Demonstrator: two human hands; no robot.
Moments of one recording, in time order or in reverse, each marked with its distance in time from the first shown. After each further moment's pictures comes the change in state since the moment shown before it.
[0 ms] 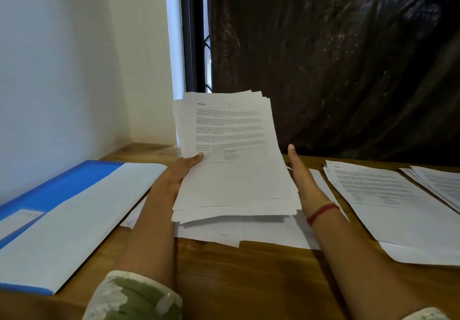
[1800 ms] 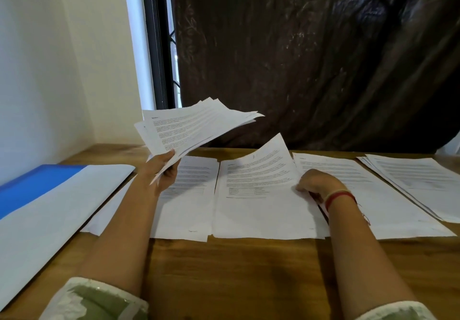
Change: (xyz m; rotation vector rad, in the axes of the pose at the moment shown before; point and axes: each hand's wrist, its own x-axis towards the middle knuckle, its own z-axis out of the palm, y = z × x) left_hand 0.036 -0.009 0.028 -0.388 0.096 -0.020; right_hand -0.017 -0.018 -0.103 -1.188 0.281 0.066
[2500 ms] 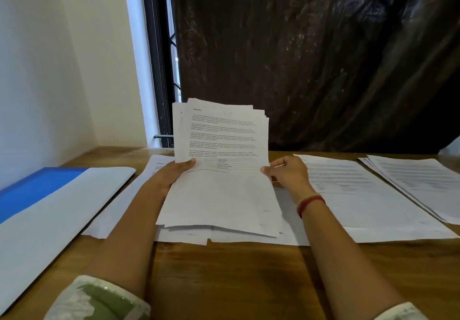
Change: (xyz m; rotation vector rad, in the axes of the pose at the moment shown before) left_hand -0.041 -0.012 0.016 0.593 -0.115 0.073; right_hand -0.001 -0.046 0.034 0.650 0.182 -0.193
